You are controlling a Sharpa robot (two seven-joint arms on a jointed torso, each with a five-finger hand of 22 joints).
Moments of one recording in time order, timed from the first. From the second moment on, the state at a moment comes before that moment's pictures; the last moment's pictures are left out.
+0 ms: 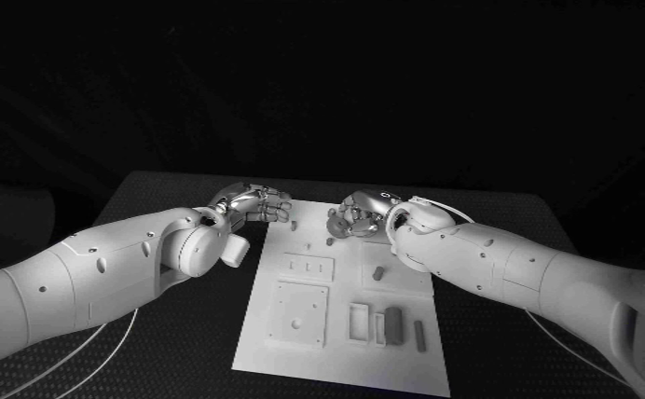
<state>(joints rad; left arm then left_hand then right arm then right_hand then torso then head) 1.30 -0.66 -0.15 1.18 -0.10 -0.16 0.17 1.06 -0.04 0.52 -0.26 0.05 0.76 0.19 0.35 0.44 1.05 0.15 0.12 0.10 0.87 0.13 0.34 0.62 0.02 0.84 0.03 0.11 0.75 1.21 -0.38 -0.08 0.87 -1.41 -0.29 0.04 1.10 -0.07 0.63 -0.28 0.10 0.83 0.14 0.29 0.46 1.02 0.03 1.16 0.99 1.10 -0.06 1.48 0.93 0.23 1.02 0.00 1.11 1.31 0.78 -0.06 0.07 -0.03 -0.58</state>
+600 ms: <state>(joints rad) 1.30 -0.66 -0.15 1.18 -0.10 -0.16 0.17 1.06 -0.04 0.52 -0.26 0.05 0.76 0.19 0.35 0.44 1.05 0.15 0.12 0.10 0.87 0.13 0.33 0.62 0.02 0.84 0.03 0.11 0.75 1.20 -0.37 -0.08 0.90 -1.49 -0.39 0.01 1.05 -0.12 0.62 -0.25 0.10 0.84 0.13 0.31 0.47 1.02 0.03 1.17 0.98 1.12 -0.08 1.48 0.92 0.23 1.04 -0.02 1.11 1.31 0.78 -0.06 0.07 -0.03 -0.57</state>
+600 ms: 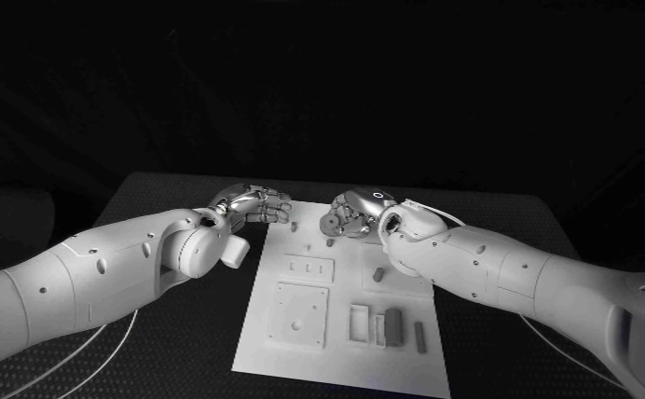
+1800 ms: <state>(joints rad) 1.30 -0.66 -0.15 1.18 -0.10 -0.16 0.17 1.06 -0.04 0.52 -0.26 0.05 0.76 0.19 0.35 0.44 1.05 0.15 0.12 0.10 0.88 0.13 0.33 0.62 0.02 0.84 0.03 0.11 0.75 1.21 -0.33 -0.09 0.87 -1.58 -0.36 -0.05 1.04 -0.14 0.63 -0.23 0.10 0.84 0.13 0.30 0.47 1.02 0.03 1.17 0.98 1.12 -0.07 1.48 0.92 0.23 1.04 -0.02 1.11 1.31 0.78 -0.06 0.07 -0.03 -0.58</state>
